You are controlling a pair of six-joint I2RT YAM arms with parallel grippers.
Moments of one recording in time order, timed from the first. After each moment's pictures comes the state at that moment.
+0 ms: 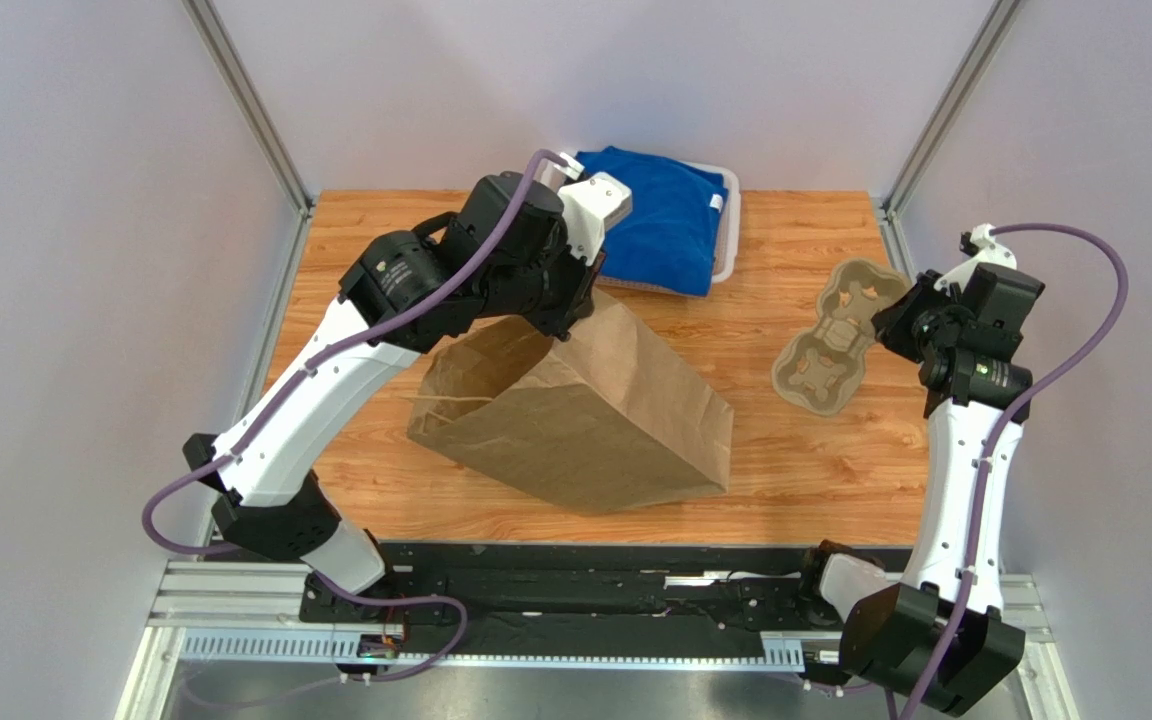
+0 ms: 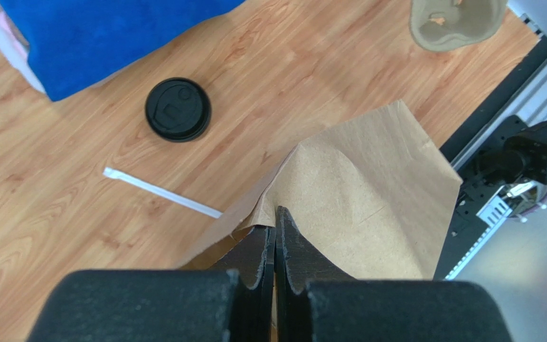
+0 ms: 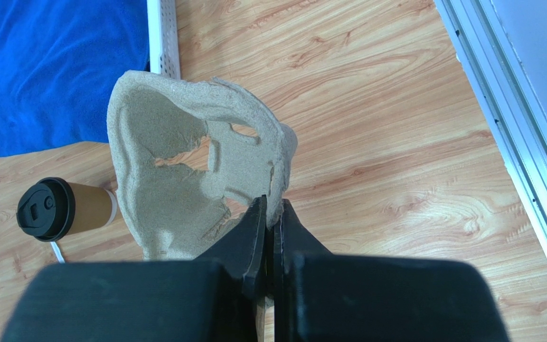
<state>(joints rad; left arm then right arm) -0.93 1.58 2.13 -1.17 -0.04 -0.12 -0.39 1.04 1.11 -0.62 -0.27 0.24</state>
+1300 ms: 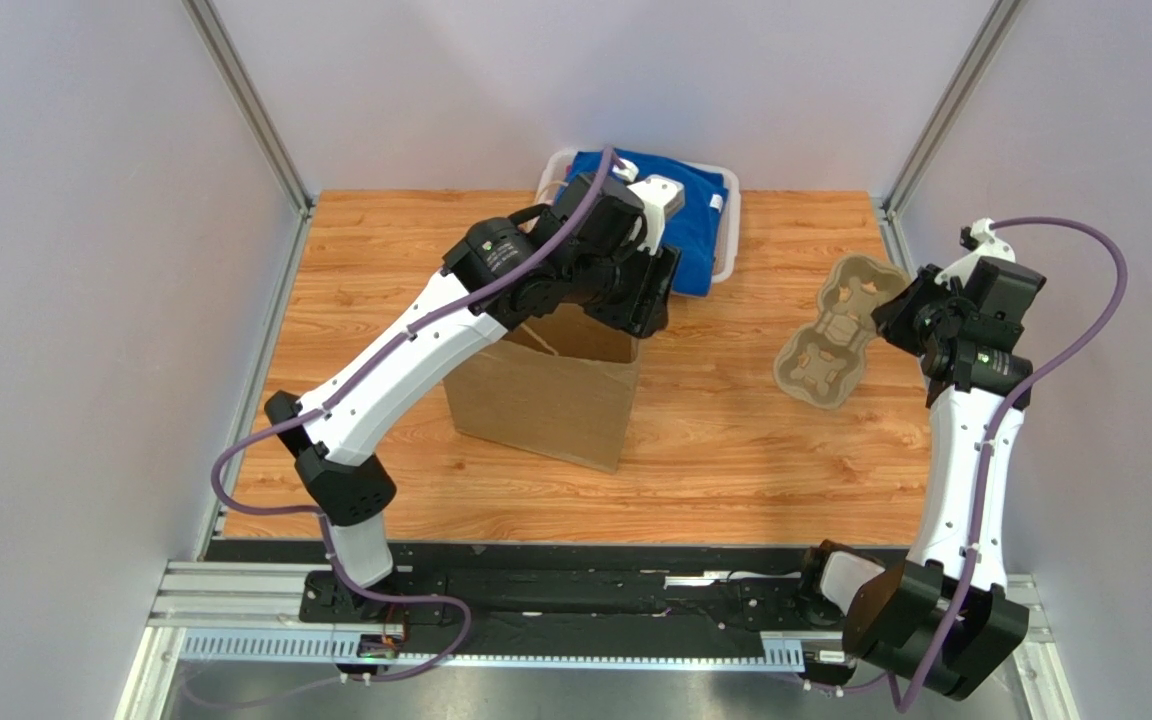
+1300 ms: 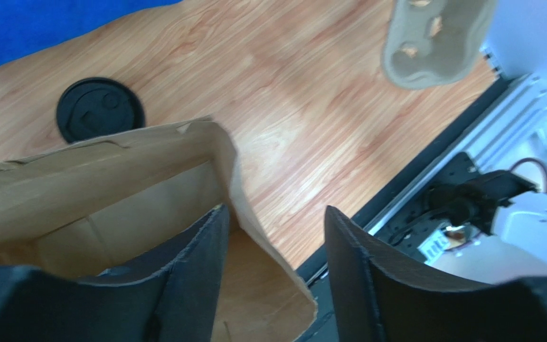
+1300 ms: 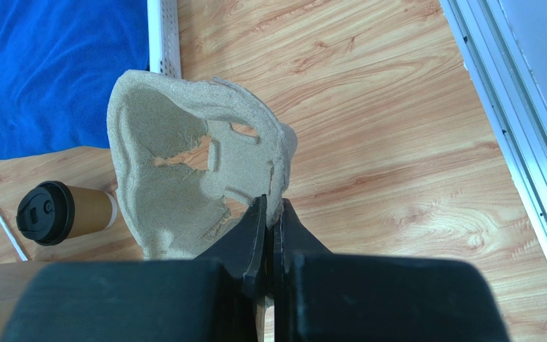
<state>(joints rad) -0.94 1.80 2.21 -1.11 -0.02 -0.32 -0.40 1.09 1.12 -0.59 -0.31 0.23</state>
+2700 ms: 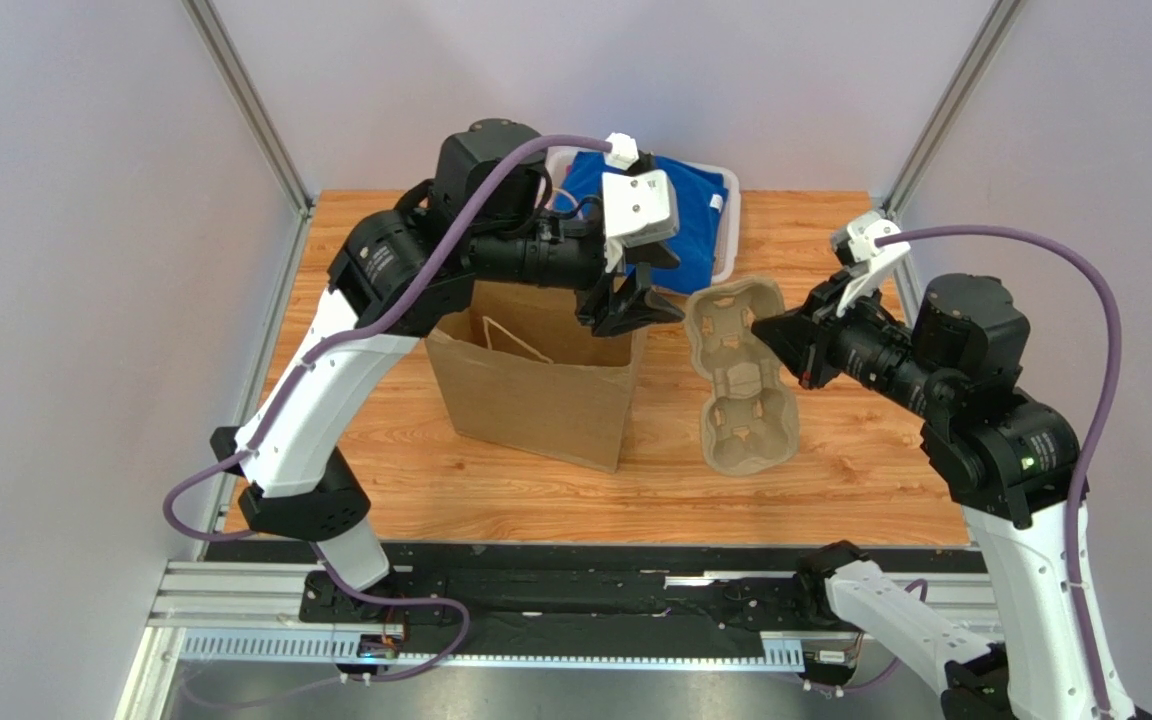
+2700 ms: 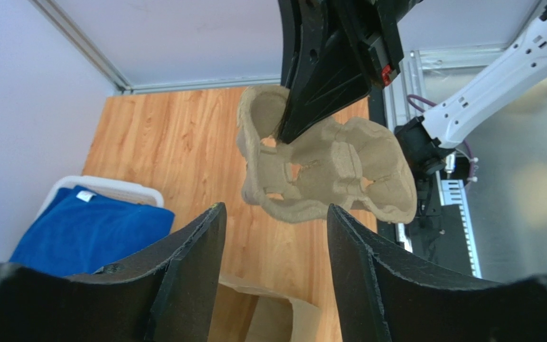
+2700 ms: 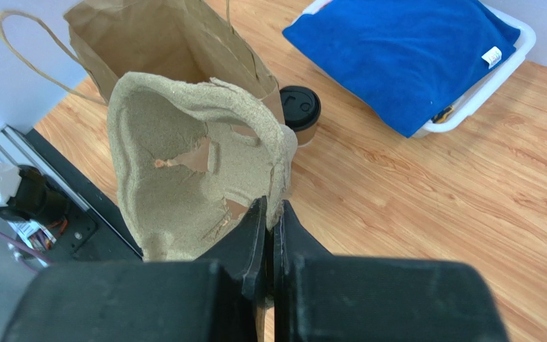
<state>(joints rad) -0.94 1.70 2.44 -1.03 0.53 0.34 0.35 0.87 1.48 -0.89 -0.34 0.06</state>
